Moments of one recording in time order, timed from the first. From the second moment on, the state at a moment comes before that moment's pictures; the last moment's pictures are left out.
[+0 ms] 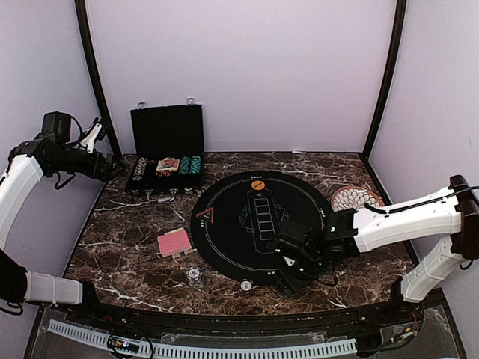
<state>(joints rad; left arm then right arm) 0.08 1.15 1.23 -0.83 0.44 0.31 1.24 1.51 0.95 -0.76 0.08 0.63</state>
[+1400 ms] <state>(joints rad) 0.08 1.14 1.23 -0.83 0.45 0.31 1.20 1.51 1.14 -0.87 0.14 0.60</state>
